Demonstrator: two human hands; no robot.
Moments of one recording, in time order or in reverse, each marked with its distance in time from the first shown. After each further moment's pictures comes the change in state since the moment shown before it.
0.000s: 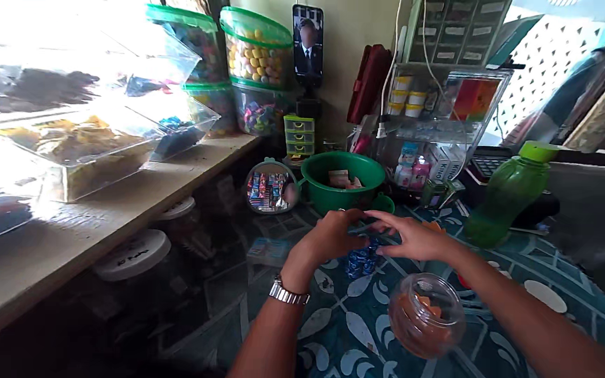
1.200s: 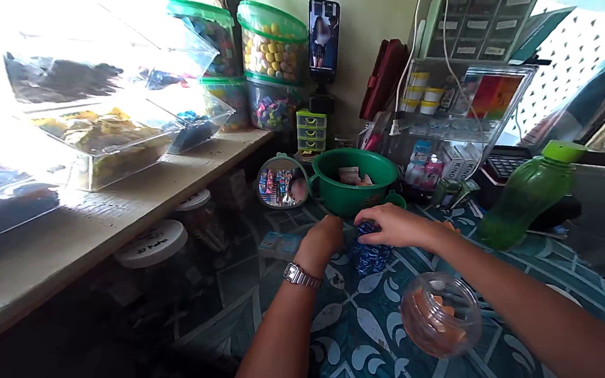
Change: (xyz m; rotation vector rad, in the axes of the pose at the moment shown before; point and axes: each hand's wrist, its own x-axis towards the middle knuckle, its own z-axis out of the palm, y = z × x) left_hand 0.006 -0.022 0.004 0.324 -0.215 -0.467; right_hand 0.048 -0.053 0.003 -0.252 -0.177 0.107
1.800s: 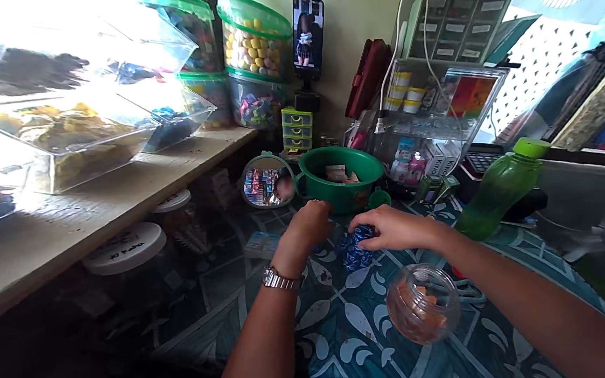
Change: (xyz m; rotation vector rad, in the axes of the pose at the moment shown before) left_hand -0.007 -0.008 -0.012 -0.194 0.236 0.179; right_hand -0.030 -0.001 -0.005 0.038 -0.042 -0.091
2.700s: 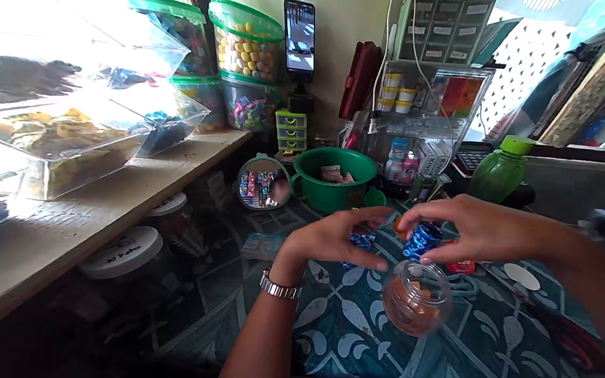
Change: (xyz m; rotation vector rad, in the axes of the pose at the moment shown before) left_hand -0.022 0.027 0.003 -0.505 -0.263 0.673; right_hand -0.113 -0.004 -0.032 -0.020 0.207 -0.042
